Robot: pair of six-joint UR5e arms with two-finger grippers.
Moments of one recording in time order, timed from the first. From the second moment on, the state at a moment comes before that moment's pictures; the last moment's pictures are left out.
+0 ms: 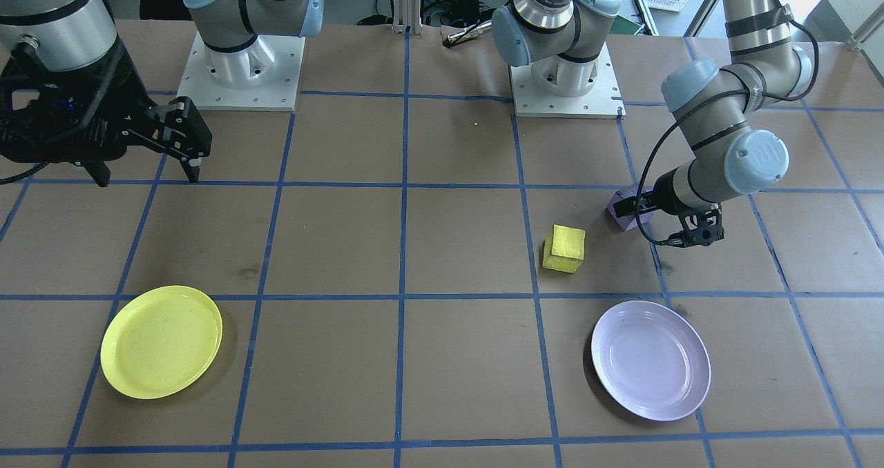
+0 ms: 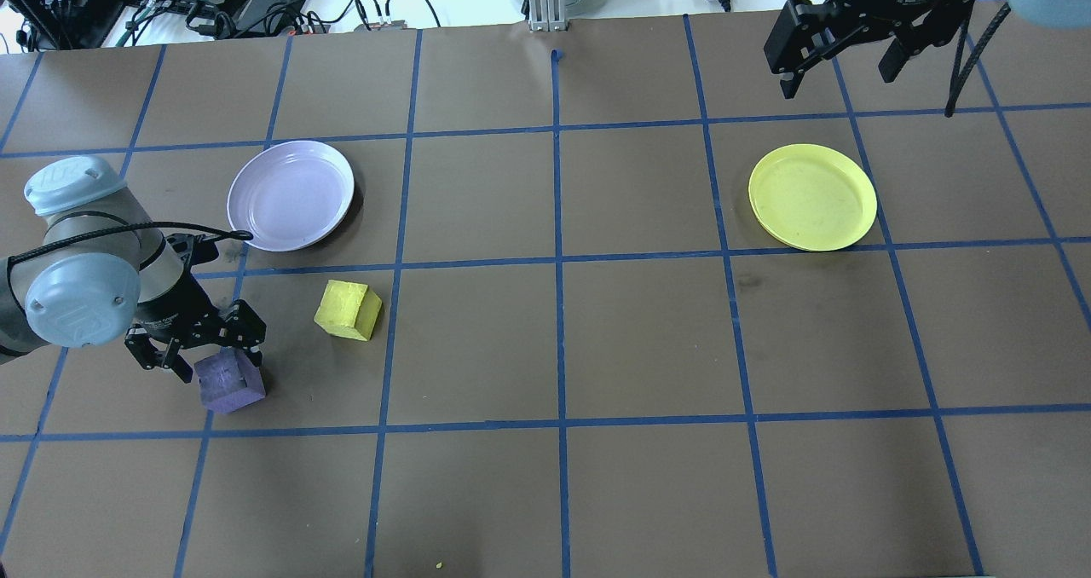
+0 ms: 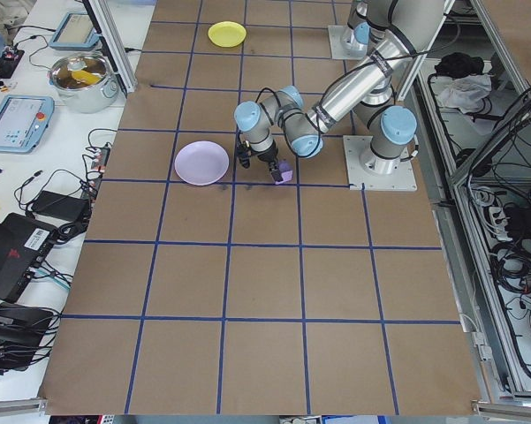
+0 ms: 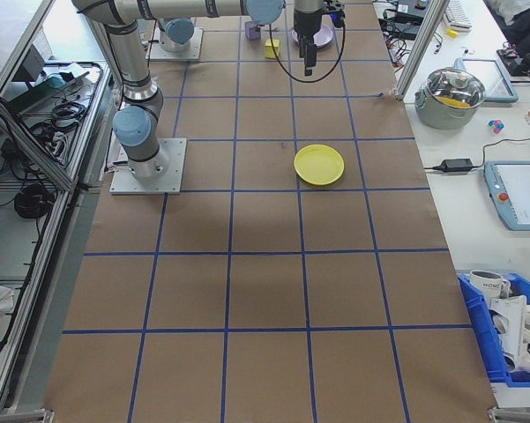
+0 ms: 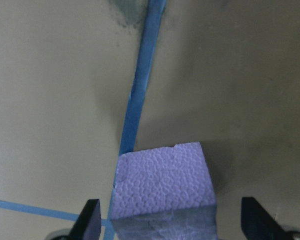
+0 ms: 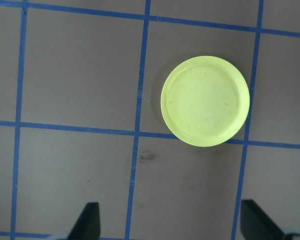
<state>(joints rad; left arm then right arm) -1.12 -1.77 -2.11 -1.16 1.68 0.19 1.54 -1.49 1.43 -1.59 -1.62 -0.14</state>
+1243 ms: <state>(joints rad) -1.12 -1.73 -2.05 -1.24 1.66 0.28 1.54 -1.48 1.43 -1.59 -1.62 -0.21</state>
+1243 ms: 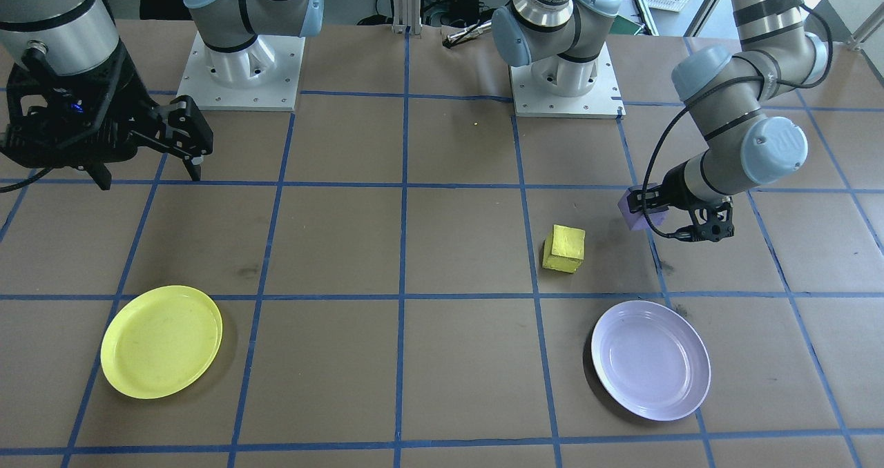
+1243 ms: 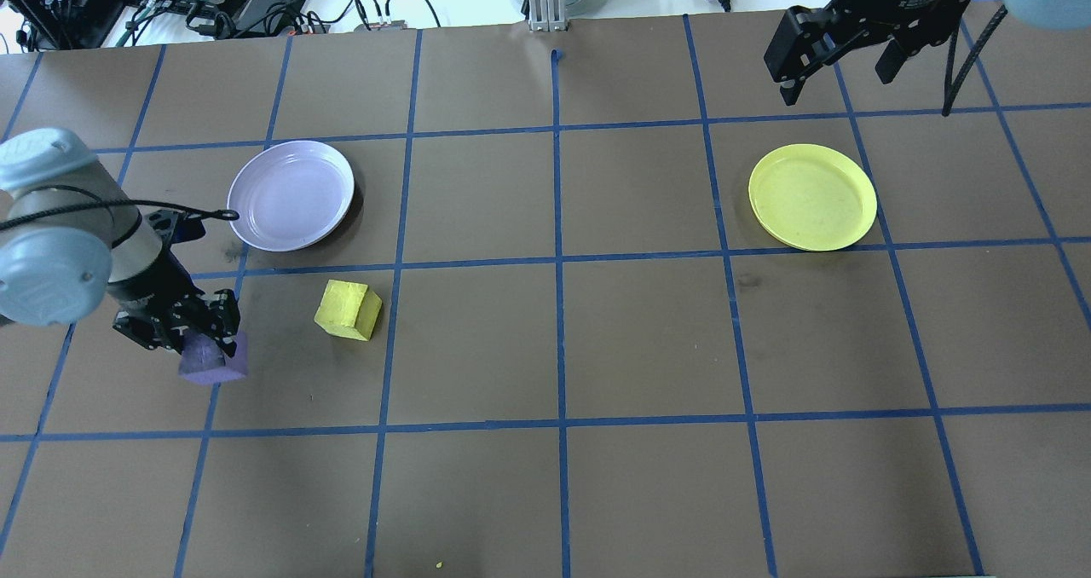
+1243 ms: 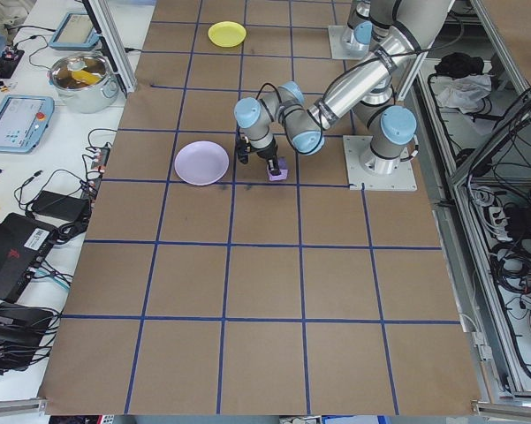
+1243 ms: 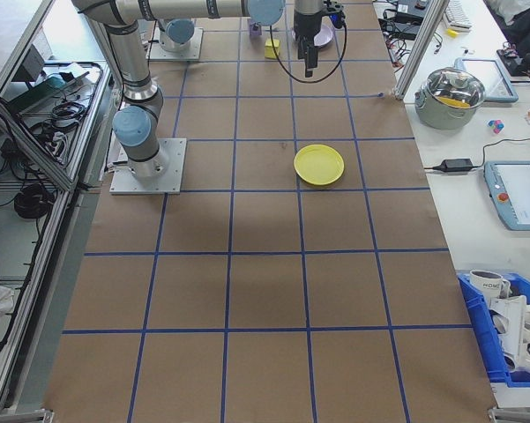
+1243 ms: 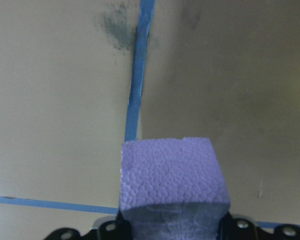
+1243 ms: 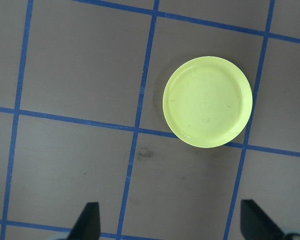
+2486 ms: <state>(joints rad) -1.30 -2.13 -1.38 -1.39 1.65 0.38 1.54 -1.48 1.43 -1.58 -1.62 -0.21</state>
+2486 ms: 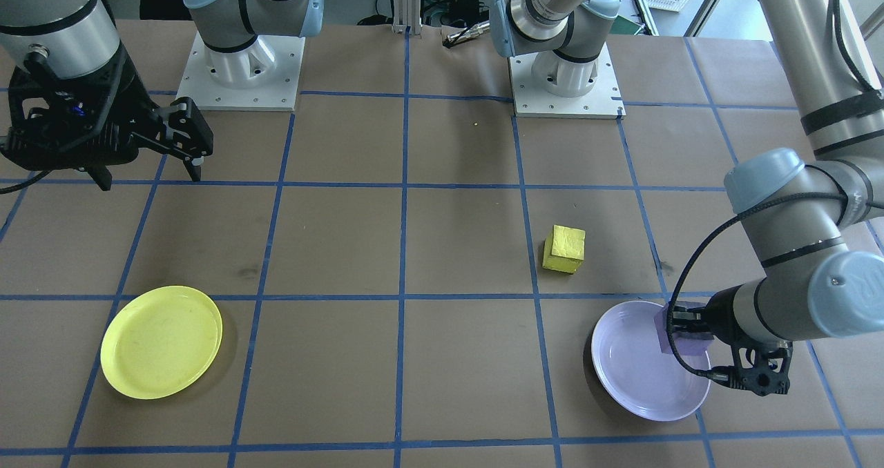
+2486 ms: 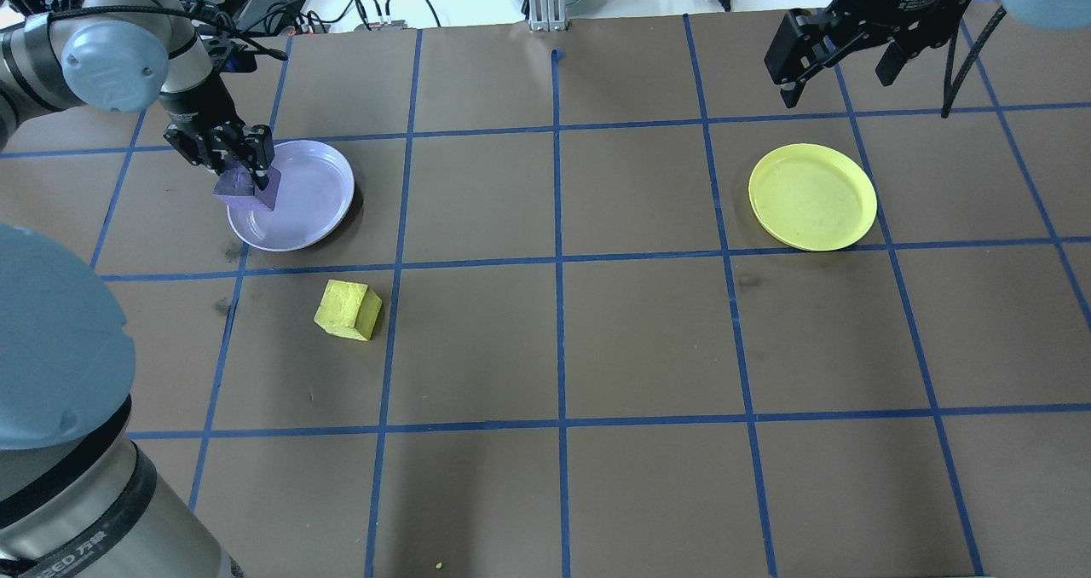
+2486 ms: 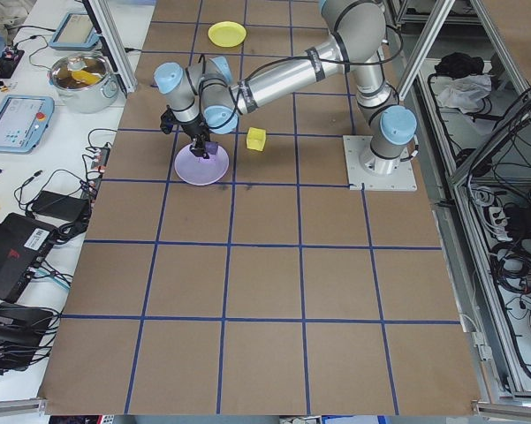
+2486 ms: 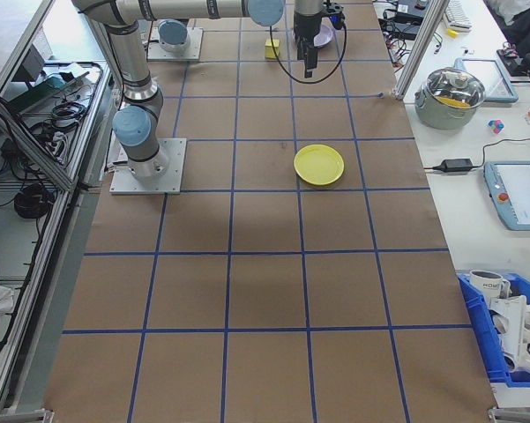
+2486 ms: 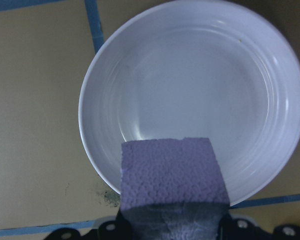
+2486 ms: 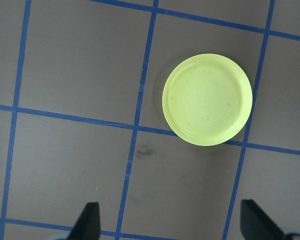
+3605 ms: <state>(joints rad) -1.33 -2.18 -1.39 -1.23 1.61 0.38 1.54 -1.48 1.43 -1.58 -1.62 -0.21</state>
